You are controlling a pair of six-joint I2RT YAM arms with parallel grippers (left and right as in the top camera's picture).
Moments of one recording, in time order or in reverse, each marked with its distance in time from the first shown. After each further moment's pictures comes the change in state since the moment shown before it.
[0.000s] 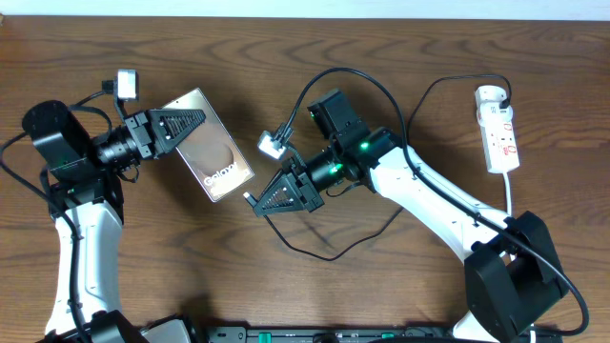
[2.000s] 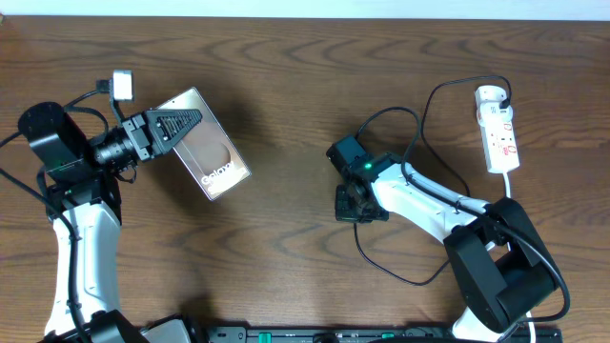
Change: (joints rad) left arm 0.017 0.000 0.000 0.000 0.000 0.080; right arm -0.030 0.045 -0.241 -0.241 1.316 0.713
